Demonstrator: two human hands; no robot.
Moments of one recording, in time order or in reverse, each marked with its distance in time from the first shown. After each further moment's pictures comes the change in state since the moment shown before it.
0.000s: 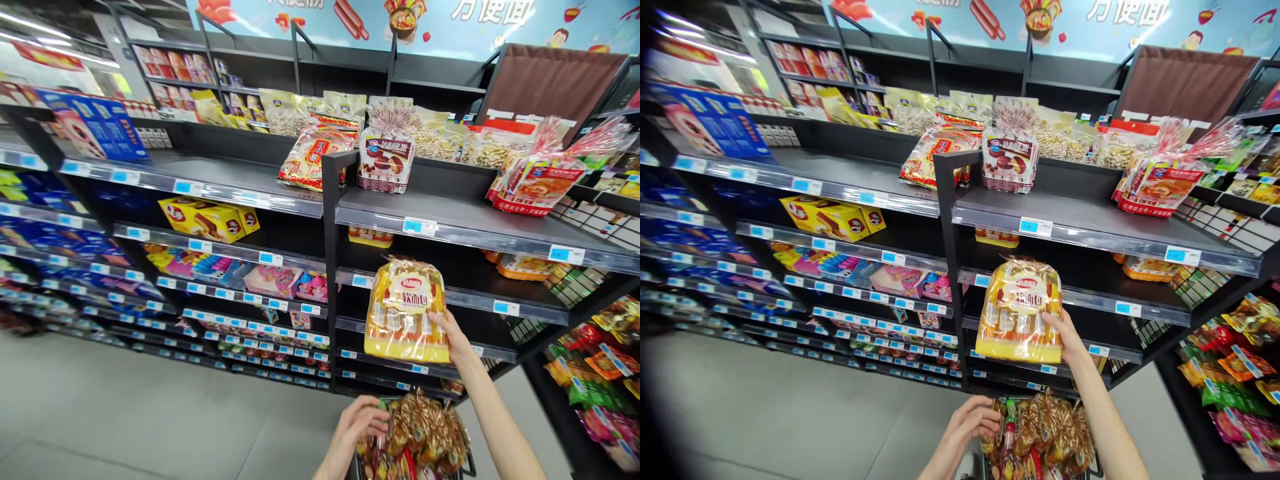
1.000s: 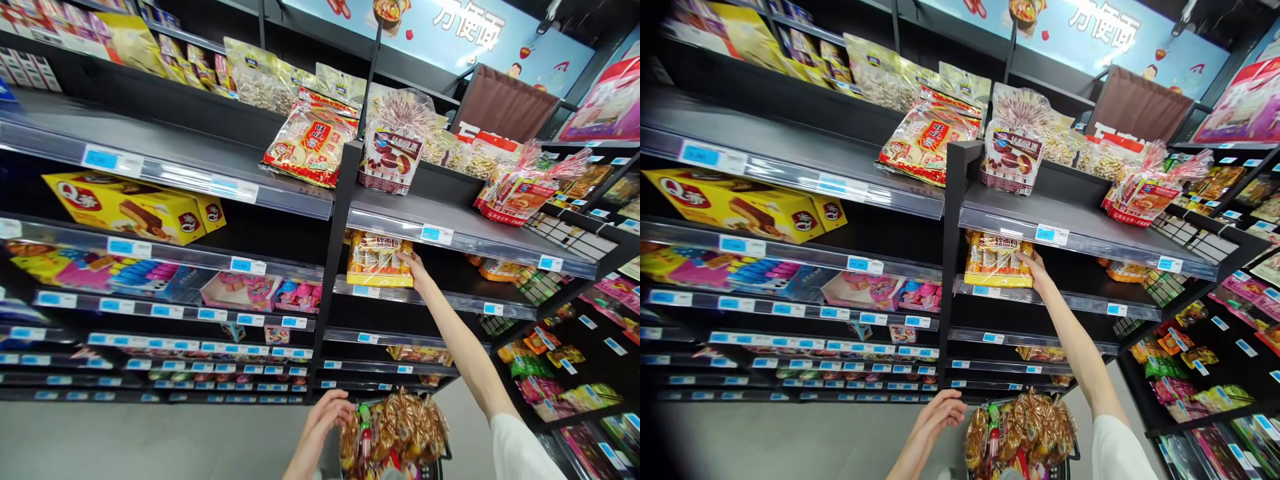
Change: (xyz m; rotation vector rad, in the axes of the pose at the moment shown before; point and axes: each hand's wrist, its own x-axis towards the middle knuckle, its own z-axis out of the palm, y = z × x) left_hand 0.043 0.036 -0.109 0.012 0.043 0.011; right_hand 0.181 -0.038 0.096 -0.207 0.072 -0.241
